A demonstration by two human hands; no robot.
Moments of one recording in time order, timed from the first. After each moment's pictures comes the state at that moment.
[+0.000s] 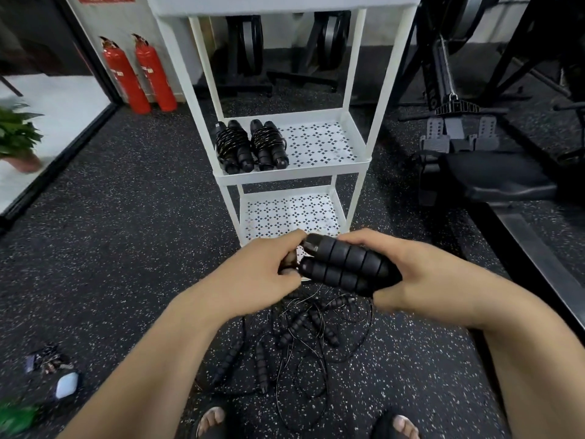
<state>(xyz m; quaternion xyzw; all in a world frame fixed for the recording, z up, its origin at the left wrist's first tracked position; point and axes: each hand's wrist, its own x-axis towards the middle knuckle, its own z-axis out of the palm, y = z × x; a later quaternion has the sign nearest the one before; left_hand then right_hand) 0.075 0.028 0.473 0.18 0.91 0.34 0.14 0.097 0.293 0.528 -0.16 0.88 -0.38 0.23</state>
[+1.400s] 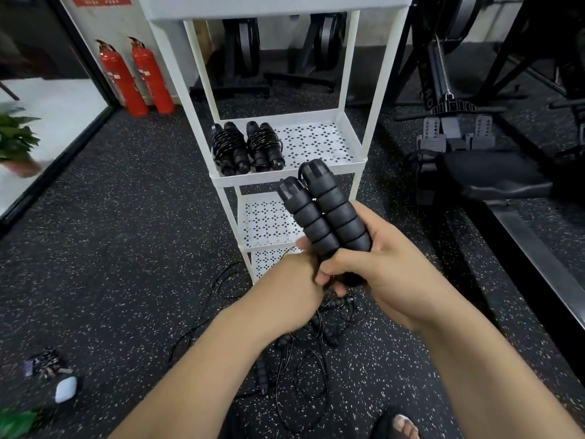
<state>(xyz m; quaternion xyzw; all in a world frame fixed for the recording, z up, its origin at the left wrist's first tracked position) 0.088 0.081 0.467 0.11 0.93 0.30 0.17 0.096 0.245 0.501 -0.09 0.65 -0.74 0.15</state>
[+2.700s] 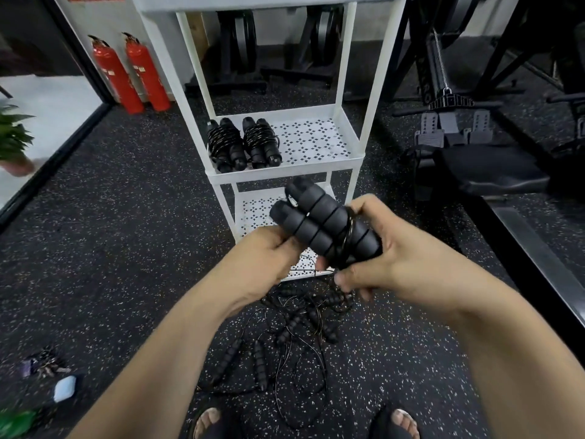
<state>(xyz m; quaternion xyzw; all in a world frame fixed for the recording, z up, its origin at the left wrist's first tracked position) 0.073 0.041 0.467 0.05 0.80 0.57 0.18 0.095 0.274 0.518 -0.11 0.76 -0.60 0.22</state>
